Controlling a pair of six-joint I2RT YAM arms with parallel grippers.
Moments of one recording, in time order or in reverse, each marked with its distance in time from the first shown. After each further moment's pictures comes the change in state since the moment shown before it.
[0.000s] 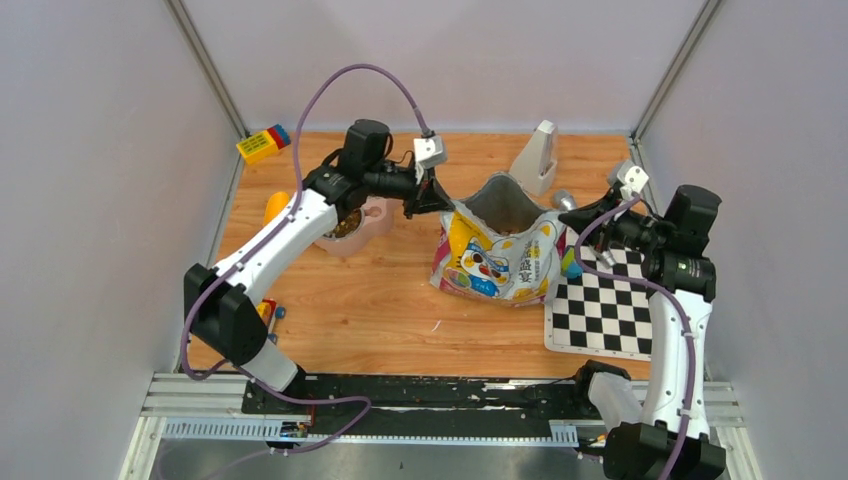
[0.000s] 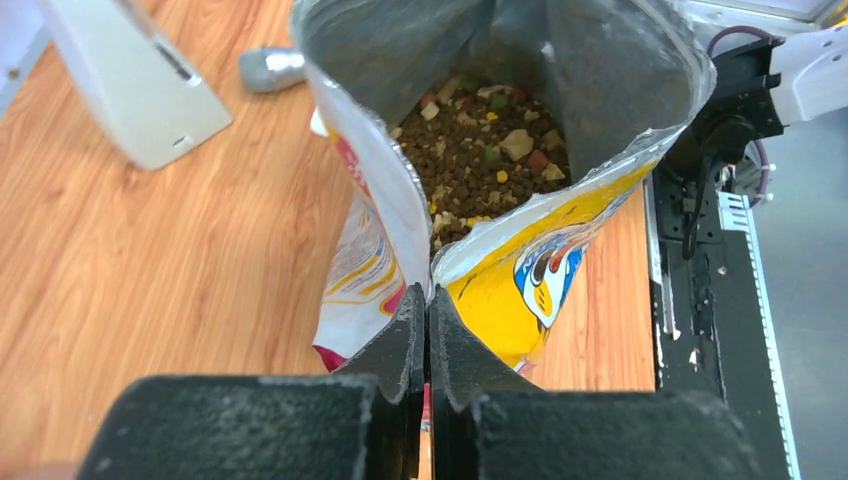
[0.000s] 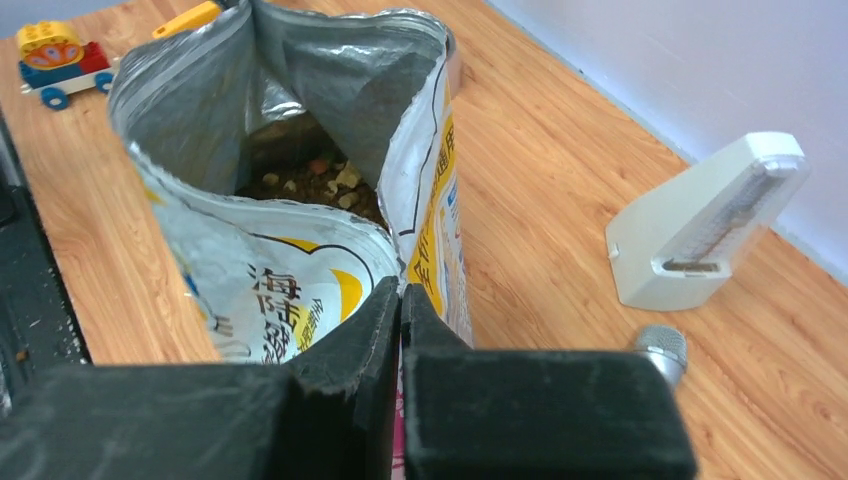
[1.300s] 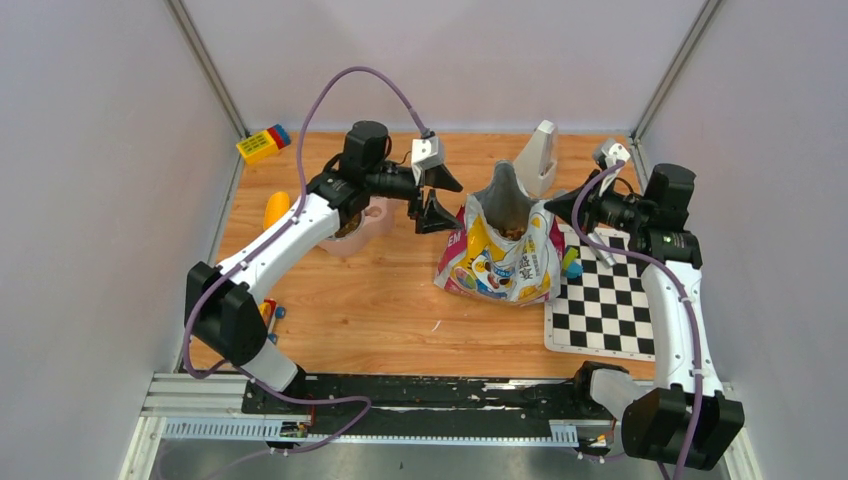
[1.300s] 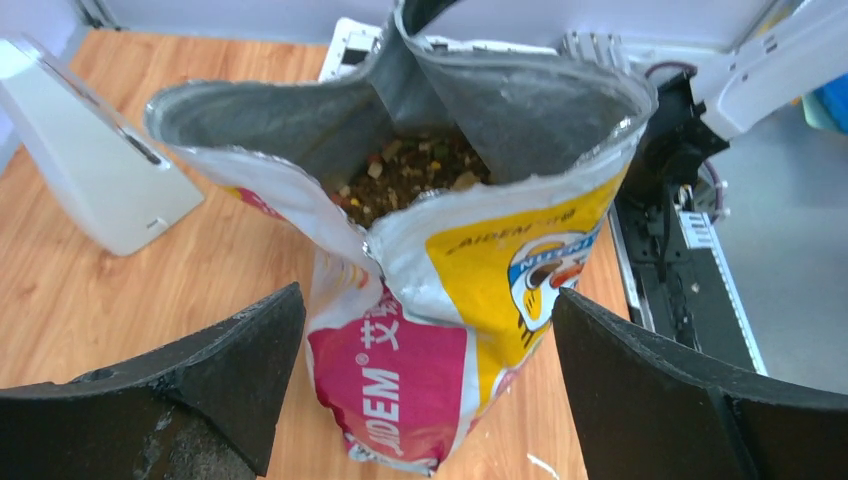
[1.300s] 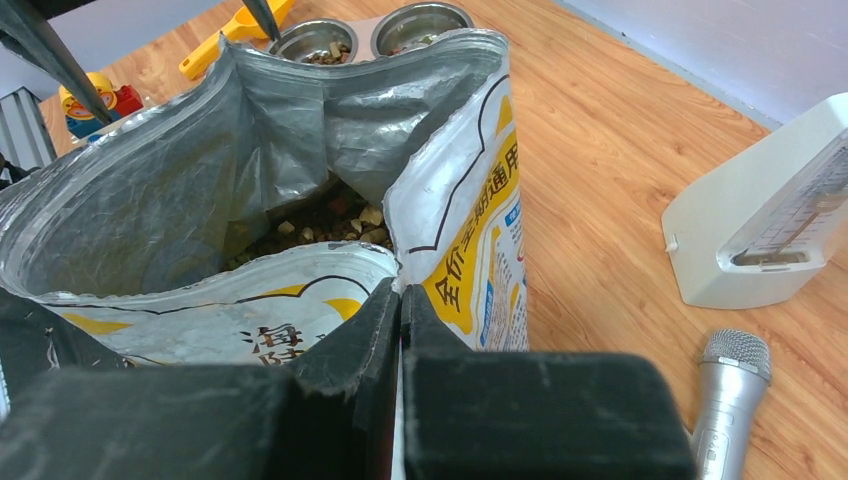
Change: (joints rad) left arm 0.014 -0.028 -0.085 0.148 0.124 -0.028; right arm 0.121 0.144 0.044 0.087 0.084 0.182
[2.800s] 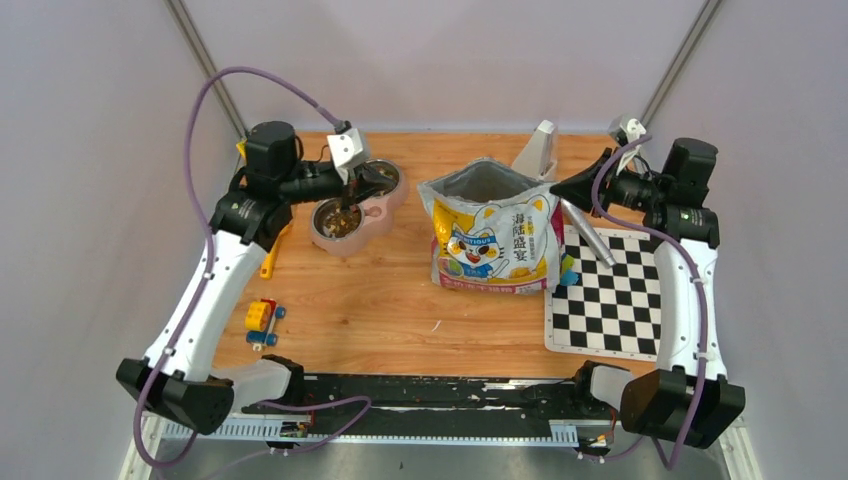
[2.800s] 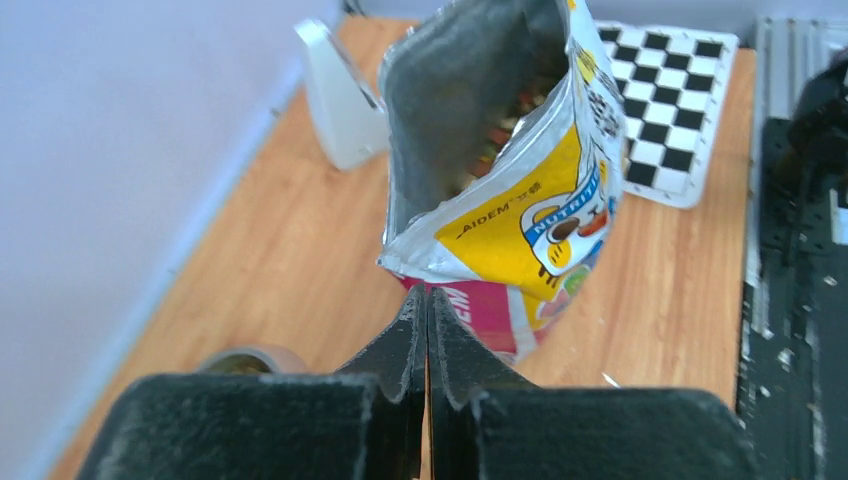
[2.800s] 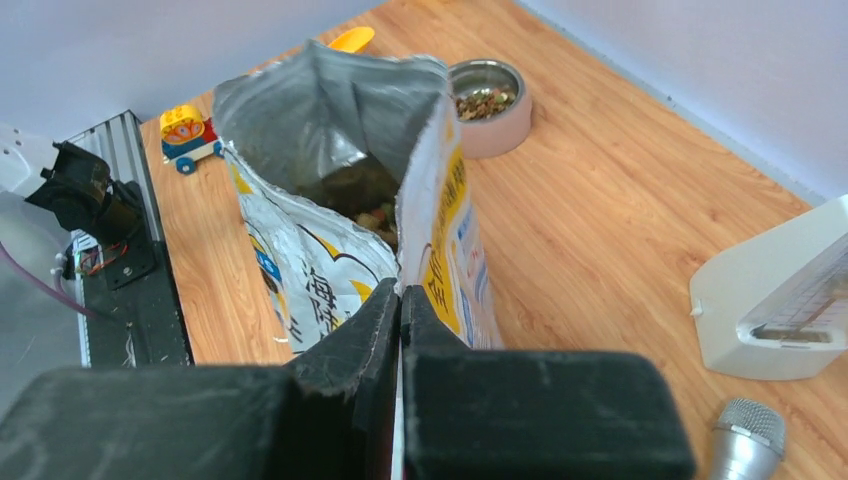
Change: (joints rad) left arm 0.200 -0.335 -0.019 -0.283 -0.157 0.122; right arm -0.054 0.111 0.217 -0.131 -0.185 -0.018
